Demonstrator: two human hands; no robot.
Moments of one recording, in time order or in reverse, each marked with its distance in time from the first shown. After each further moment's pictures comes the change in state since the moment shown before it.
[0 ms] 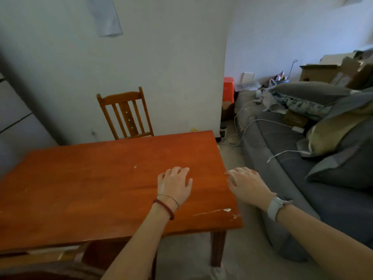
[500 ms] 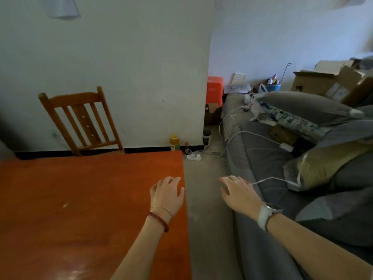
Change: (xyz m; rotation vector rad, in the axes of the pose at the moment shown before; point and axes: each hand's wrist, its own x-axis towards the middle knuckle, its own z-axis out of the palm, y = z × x) left_hand 0.240 0.119 0.098 -0.148 -0.090 -0.127; right_hand 0.188 0.214 -0.006 0.014 -0.047 0.061
